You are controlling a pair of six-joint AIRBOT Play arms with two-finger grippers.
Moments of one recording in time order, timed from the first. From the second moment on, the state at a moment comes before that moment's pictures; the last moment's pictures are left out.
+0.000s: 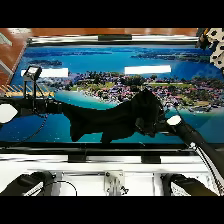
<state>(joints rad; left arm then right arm) -0.30 -0.88 0.99 1.50 -1.03 -1.61 0.15 -1.20 0.58 -0.65 0.83 1.45</state>
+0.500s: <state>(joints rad) -0.32 -0.83 1.51 1.61 -1.03 -1.58 0.16 -0.80 1.29 -1.07 0.97 1.39</state>
